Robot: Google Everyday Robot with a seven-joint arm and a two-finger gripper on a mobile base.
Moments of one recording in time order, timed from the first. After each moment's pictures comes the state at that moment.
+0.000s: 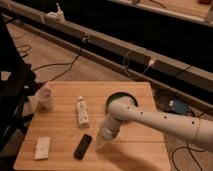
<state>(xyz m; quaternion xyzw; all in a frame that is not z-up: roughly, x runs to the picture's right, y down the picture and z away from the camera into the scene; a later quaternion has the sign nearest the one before) -0.032 0.291 0.742 -0.42 -0.30 -0.11 0.85</state>
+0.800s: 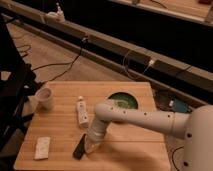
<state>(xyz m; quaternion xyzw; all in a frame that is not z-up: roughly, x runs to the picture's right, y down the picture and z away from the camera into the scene) -0.090 0.313 0.757 -0.45 -0.33 -0.17 0.81</state>
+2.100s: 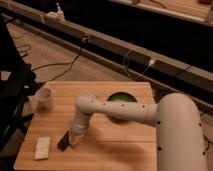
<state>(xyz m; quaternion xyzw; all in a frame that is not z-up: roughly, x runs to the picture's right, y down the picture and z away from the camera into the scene) -0.178 0.282 0.786 -0.42 -0.37 -0.24 0.80</state>
